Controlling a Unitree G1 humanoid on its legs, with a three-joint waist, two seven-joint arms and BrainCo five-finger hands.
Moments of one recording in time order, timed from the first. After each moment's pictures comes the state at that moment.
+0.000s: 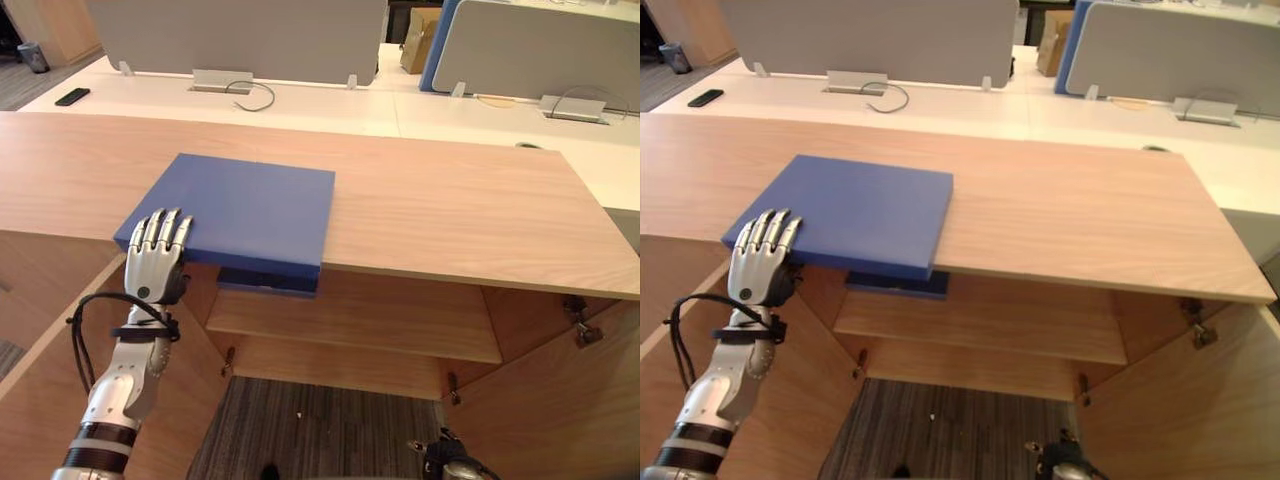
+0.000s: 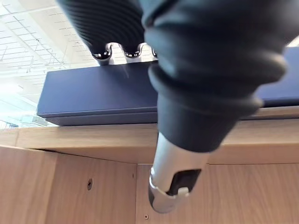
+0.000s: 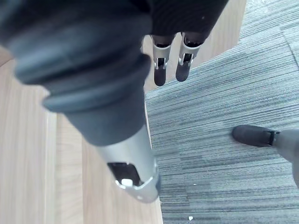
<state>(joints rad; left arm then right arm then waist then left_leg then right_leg) -0.08 0.54 -0.03 0.08 1.02 0.00 0.55 -0.03 -0.07 -0.24 1.13 0.02 -0.02 -0.20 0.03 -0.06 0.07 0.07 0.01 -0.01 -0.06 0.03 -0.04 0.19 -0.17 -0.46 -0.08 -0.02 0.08</state>
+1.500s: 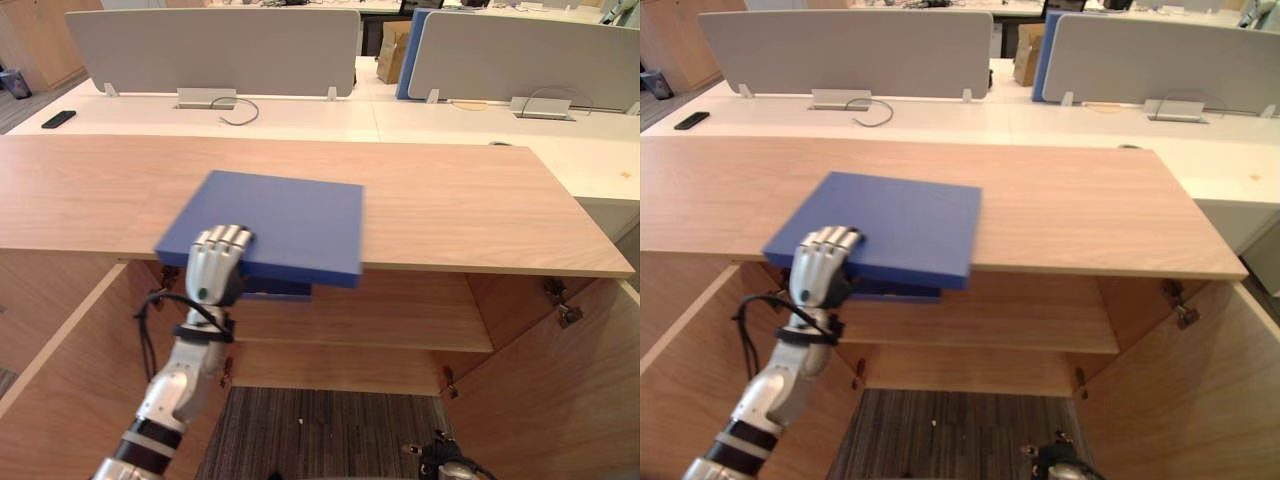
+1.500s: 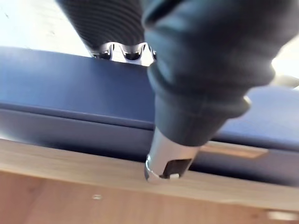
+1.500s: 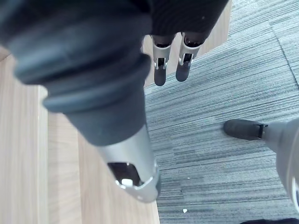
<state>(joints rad) -0.09 0.43 -0.33 -0.09 1.01 -0.02 0.59 -0.04 -0.07 -0.19 1.15 0.02 0.00 -0.20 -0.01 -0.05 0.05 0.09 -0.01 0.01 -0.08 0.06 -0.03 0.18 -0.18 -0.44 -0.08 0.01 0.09</state>
